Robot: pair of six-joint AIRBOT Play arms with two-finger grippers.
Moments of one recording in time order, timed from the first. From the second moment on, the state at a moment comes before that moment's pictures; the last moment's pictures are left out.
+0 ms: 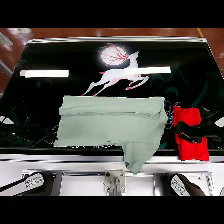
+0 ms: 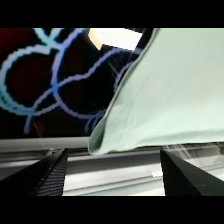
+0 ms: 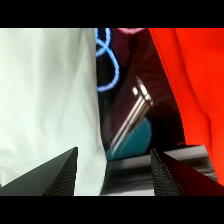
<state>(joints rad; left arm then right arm) 0.47 -1.26 0.63 1.10 -1.28 -1.22 -0.49 -1.03 0.66 -1.18 1.20 1.39</state>
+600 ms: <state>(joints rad) 0.34 -1.33 0.59 1.04 -1.16 -1.26 -0.49 -1.02 0.64 -1.18 1.15 1.39</state>
